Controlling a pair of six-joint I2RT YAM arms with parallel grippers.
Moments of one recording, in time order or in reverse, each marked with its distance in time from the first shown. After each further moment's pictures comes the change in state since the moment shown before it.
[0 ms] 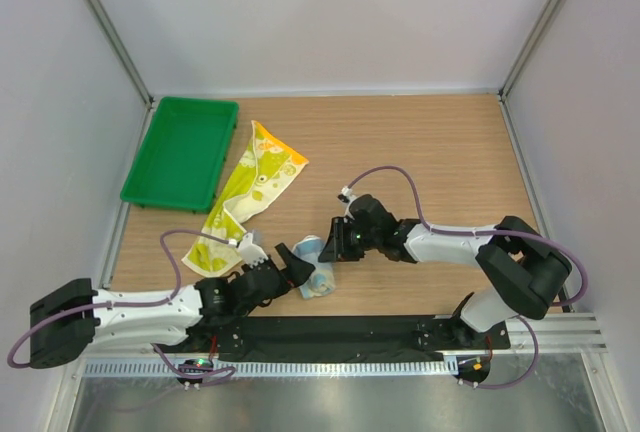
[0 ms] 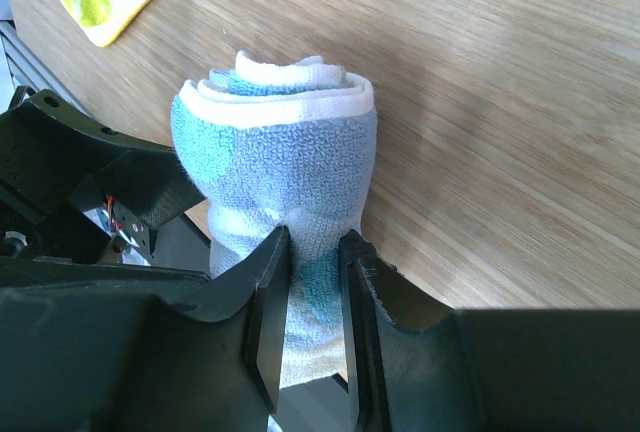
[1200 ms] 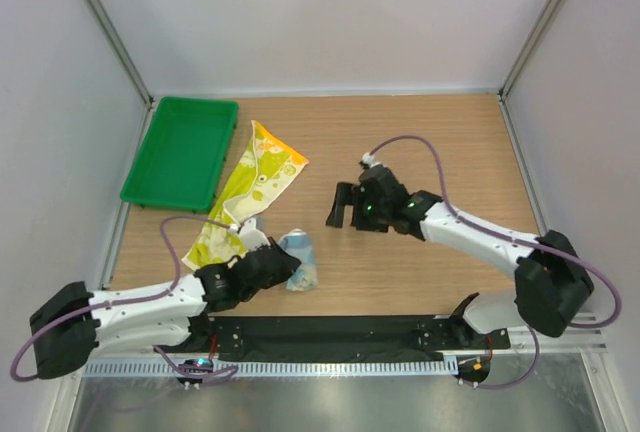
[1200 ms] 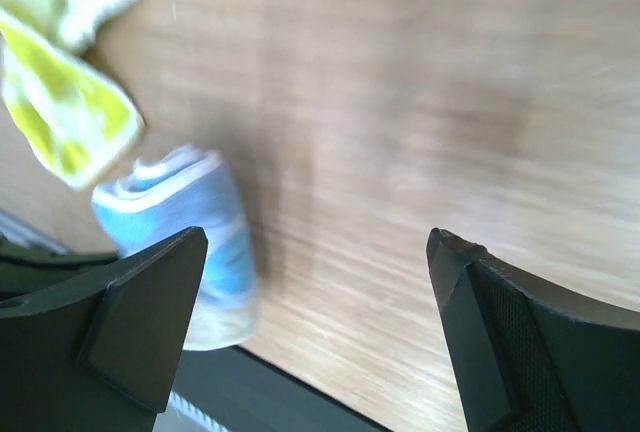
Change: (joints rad) left arm 0.119 0.077 0.125 -0.100 0.080 0.104; right arm -0.072 -0.101 0.225 -0.408 0.266 -0.058
